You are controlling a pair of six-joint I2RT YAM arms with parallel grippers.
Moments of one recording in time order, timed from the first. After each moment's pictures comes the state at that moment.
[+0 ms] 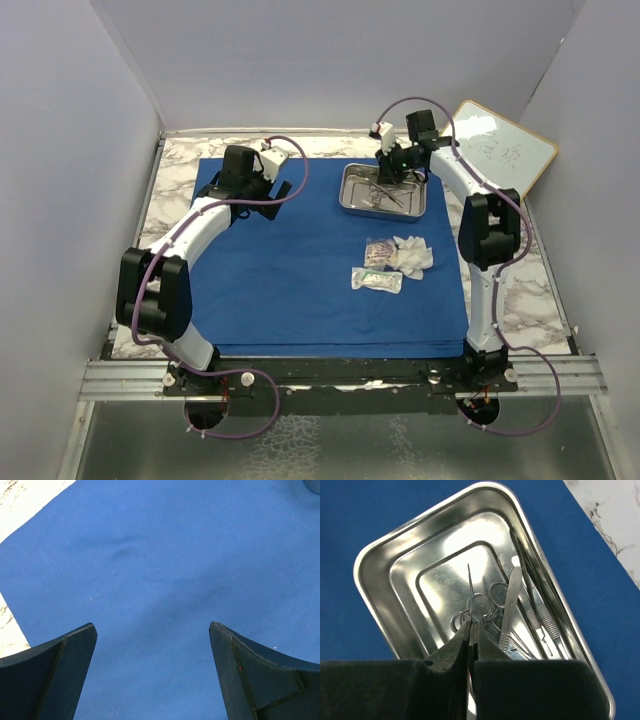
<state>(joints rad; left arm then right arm) -0.26 1.60 1.19 -0.30 0.10 0.32 0.21 2.24 1.92 -0.62 -0.52 -0.53</state>
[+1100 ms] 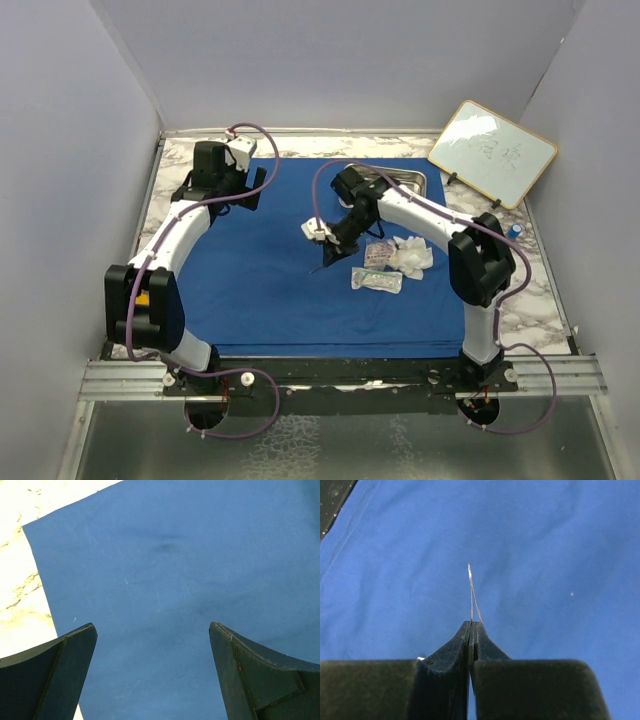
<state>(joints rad) -0.12 1.53 1.17 -0.29 0.13 0.21 0.65 1.96 1.59 -0.97 -0.85 -1.33</state>
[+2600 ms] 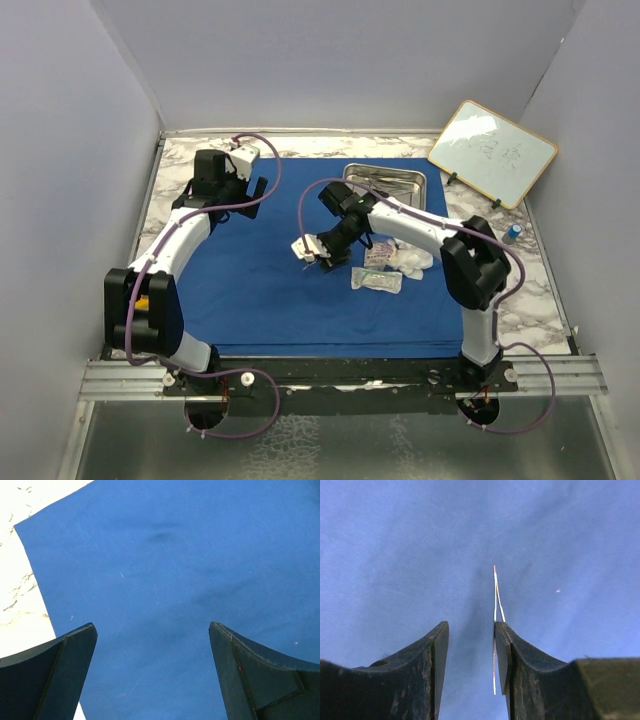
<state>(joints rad) -0.12 1.49 1.09 -0.25 0.15 0.27 0.76 2.00 1.52 -0.80 -0.63 -1.37</state>
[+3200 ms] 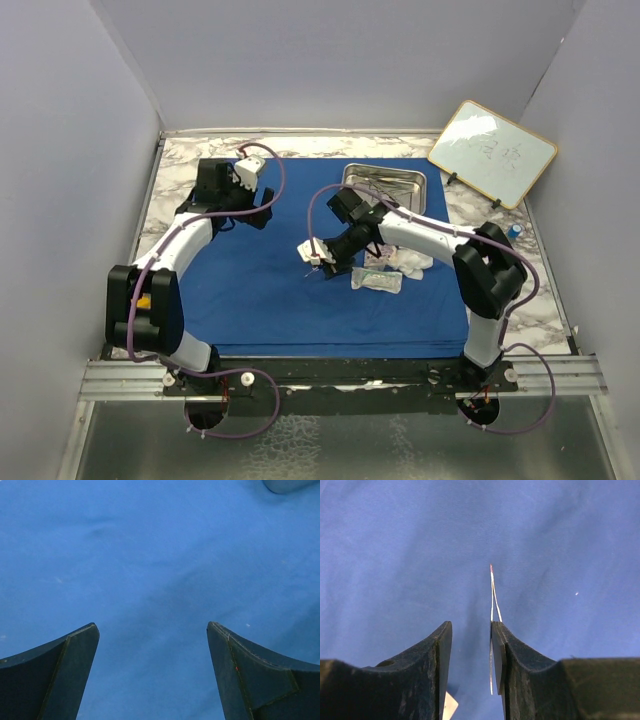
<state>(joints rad) -0.12 1.50 1.03 -0.21 0.33 0.24 0.76 1.86 1.35 -0.67 -0.69 -1.26</state>
